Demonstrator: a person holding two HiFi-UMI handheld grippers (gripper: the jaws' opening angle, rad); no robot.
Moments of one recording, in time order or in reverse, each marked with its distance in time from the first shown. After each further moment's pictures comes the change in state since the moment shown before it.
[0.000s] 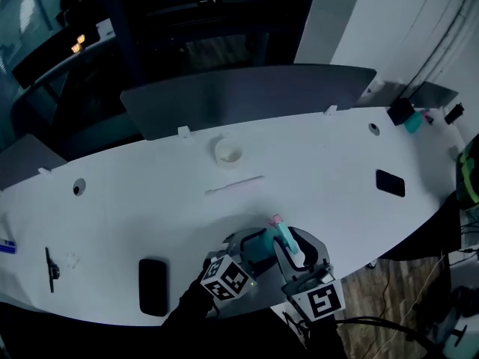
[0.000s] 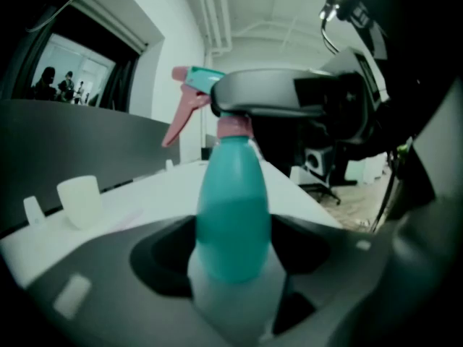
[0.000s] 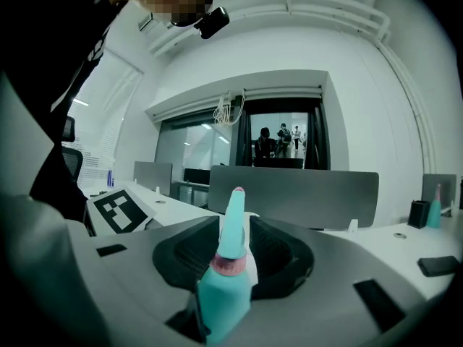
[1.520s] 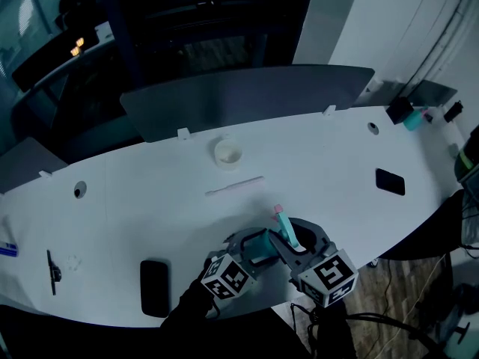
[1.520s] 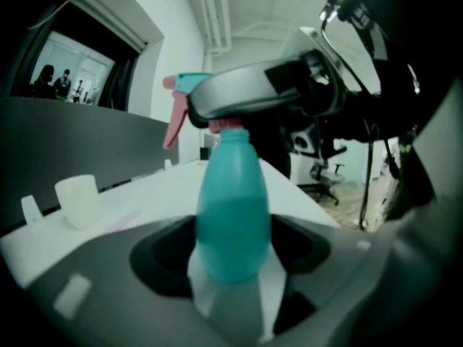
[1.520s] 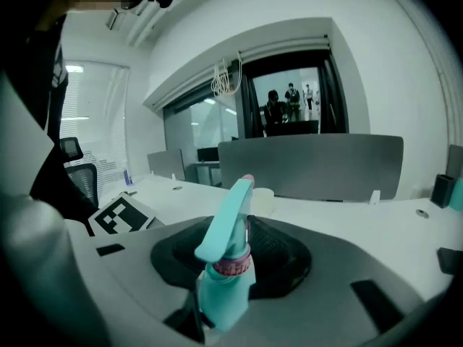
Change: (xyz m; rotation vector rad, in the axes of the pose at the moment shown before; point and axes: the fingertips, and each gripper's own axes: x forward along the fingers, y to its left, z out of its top) left arm 0.001 0.000 0.000 -0.005 -0.001 -0.016; right arm 0.024 -0.005 -0.009 0.102 0.223 0.176
